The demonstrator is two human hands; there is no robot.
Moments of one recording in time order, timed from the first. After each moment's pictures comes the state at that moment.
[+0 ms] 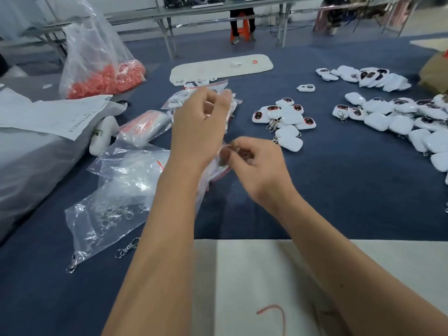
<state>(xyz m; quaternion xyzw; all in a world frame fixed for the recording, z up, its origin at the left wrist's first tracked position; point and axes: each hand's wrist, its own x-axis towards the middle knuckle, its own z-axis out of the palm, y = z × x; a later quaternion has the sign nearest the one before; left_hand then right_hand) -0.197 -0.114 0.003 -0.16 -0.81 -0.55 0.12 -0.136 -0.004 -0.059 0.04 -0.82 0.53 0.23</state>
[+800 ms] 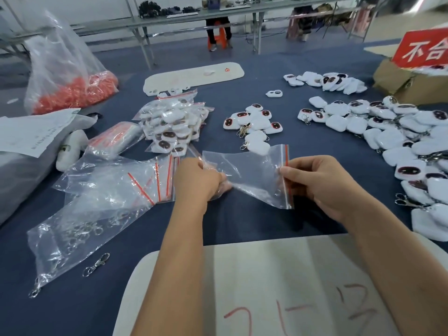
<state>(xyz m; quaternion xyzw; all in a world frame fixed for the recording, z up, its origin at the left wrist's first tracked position) -0.182 -0.075 -0.067 0.08 -0.79 -0.60 -0.11 -0.068 0.133 -0.074 -0.16 -0.67 0.72 0.07</state>
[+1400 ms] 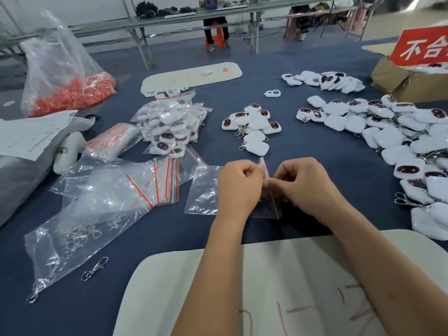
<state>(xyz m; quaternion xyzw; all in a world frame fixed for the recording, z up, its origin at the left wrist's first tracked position) -0.145 -0.019 -0.087 -0.15 -0.81 -0.57 -0.03 -0.077 0.115 -0.081 -0.15 -0.86 0.47 0.13</state>
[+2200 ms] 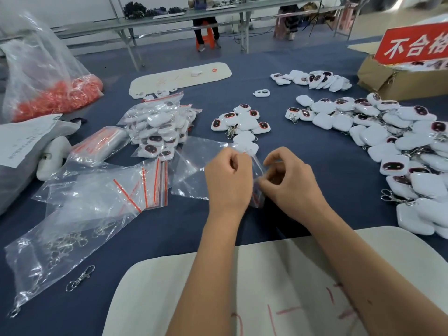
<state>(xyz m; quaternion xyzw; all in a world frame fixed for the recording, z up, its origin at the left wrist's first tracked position) -0.141 -0.013 -0.074 -0.15 -0.77 -0.62 0.08 -0.075 0.104 -0.085 -0.15 -0.85 0.45 0.22</state>
